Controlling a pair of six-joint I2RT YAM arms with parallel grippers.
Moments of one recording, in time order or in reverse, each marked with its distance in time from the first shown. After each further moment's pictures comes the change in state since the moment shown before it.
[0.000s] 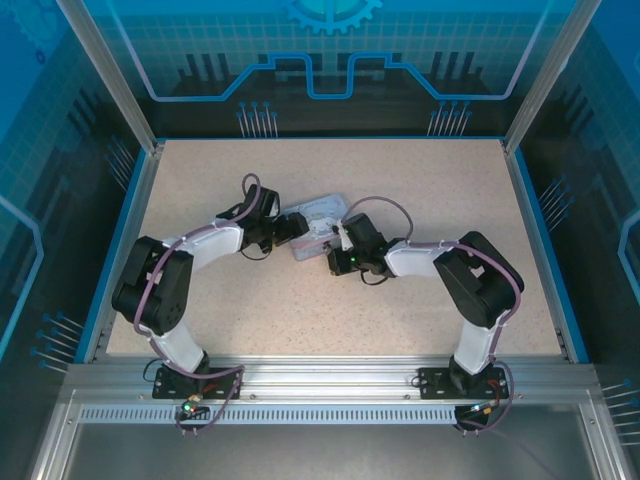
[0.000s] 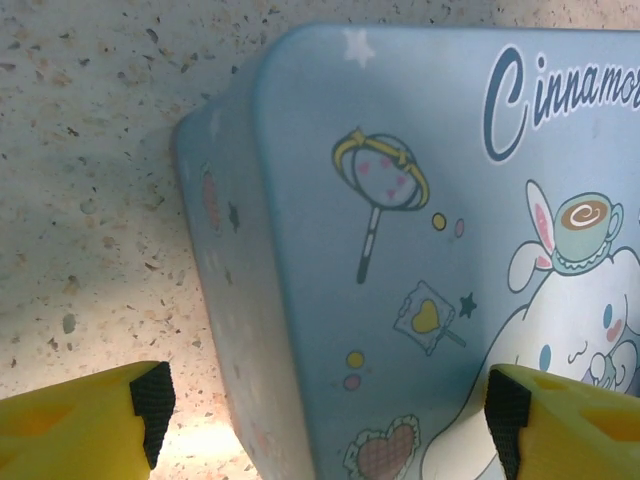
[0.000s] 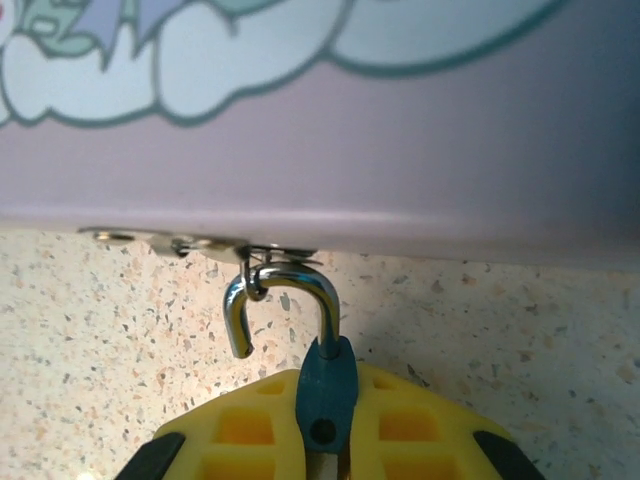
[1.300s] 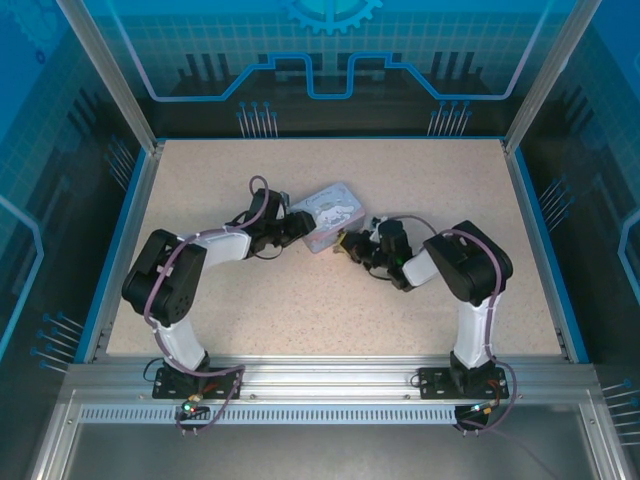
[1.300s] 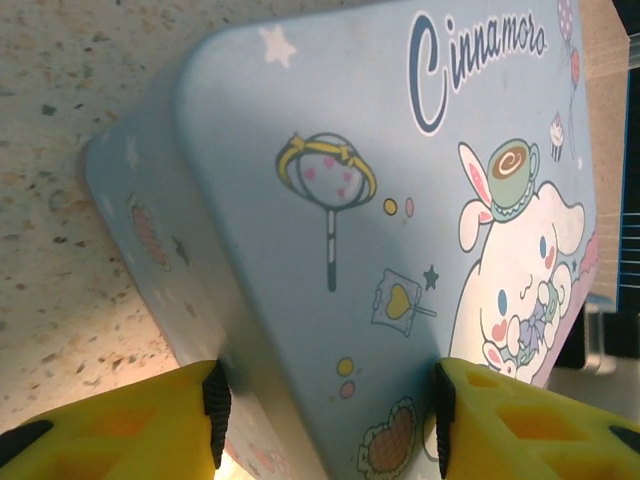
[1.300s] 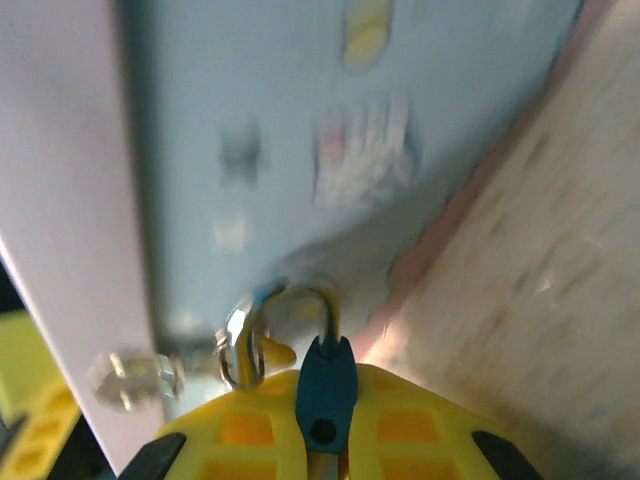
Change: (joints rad) left arm -0.030 0.082 -0.071 0.348 0.076 -0.092; right arm -0.206 0.143 -0.228 0.800 -0.195 0.827
